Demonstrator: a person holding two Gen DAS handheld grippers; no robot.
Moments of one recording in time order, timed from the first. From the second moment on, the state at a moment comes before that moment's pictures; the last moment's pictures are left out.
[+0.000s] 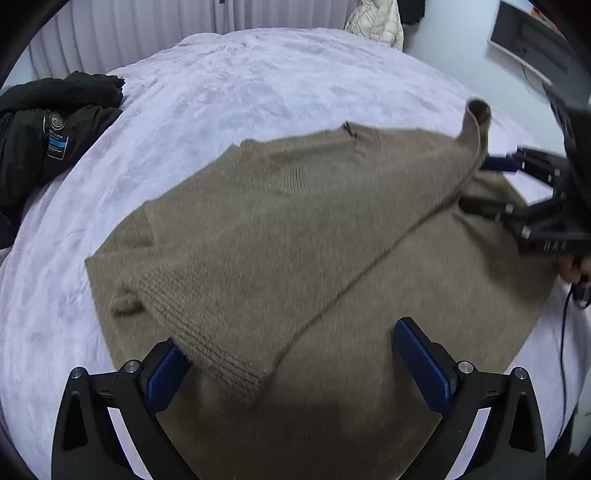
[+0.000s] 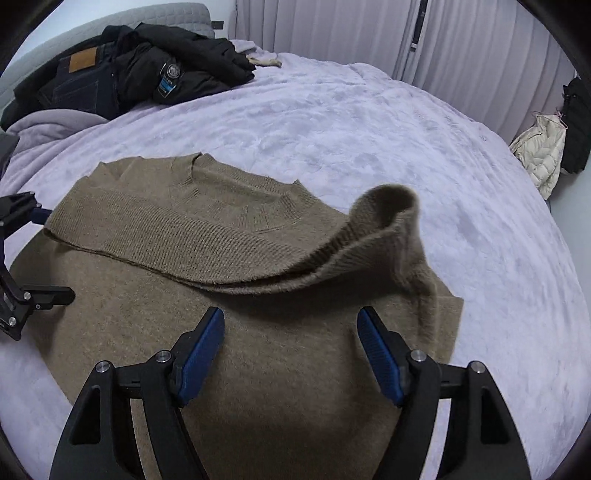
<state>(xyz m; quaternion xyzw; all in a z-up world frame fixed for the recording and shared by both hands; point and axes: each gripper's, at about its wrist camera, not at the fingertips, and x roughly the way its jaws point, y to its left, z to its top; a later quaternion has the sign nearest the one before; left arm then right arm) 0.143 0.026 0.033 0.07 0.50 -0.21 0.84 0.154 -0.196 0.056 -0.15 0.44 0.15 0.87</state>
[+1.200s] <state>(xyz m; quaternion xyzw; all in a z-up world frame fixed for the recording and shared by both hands) 0.118 0.049 0.059 -0.07 0.45 -0.13 0.88 0.126 -0.228 0.080 0.01 0.42 0.09 0.90</state>
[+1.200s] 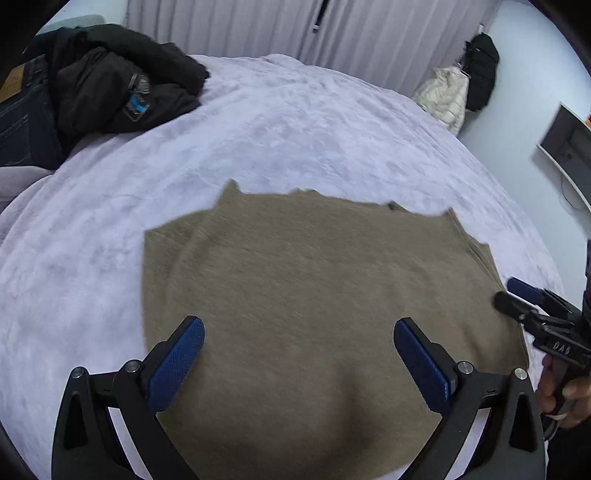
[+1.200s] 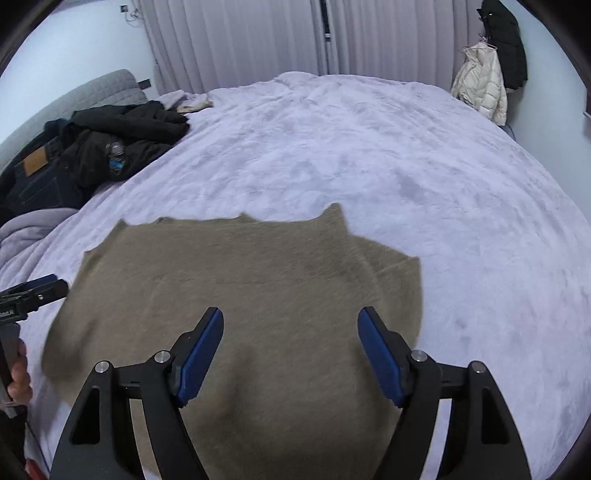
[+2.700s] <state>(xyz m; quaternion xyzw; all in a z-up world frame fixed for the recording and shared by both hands) 0.145 0.009 0.036 -0.01 0.49 -0.04 0.87 0.101 -0.211 0.064 -0.03 0.44 0.02 0.90</state>
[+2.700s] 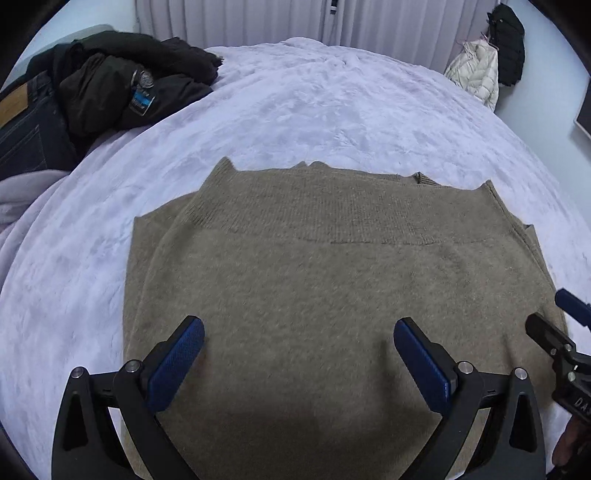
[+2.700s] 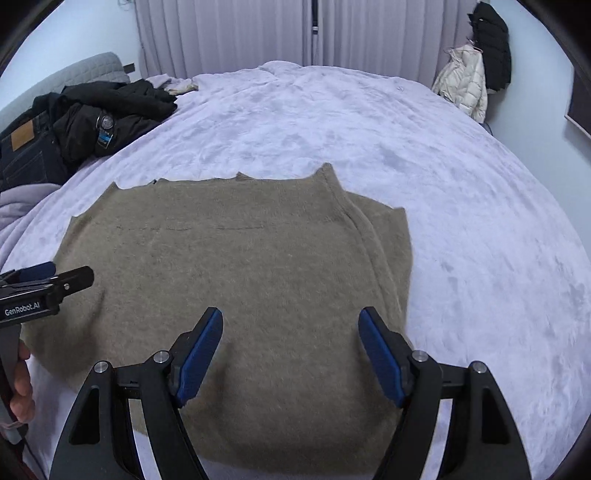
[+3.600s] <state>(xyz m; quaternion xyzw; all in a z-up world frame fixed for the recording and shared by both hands) 0.132 0.136 0.024 -0.12 0.51 -0.02 0.85 0.093 -0.233 0.070 -0.01 0.42 -0.01 0.91</state>
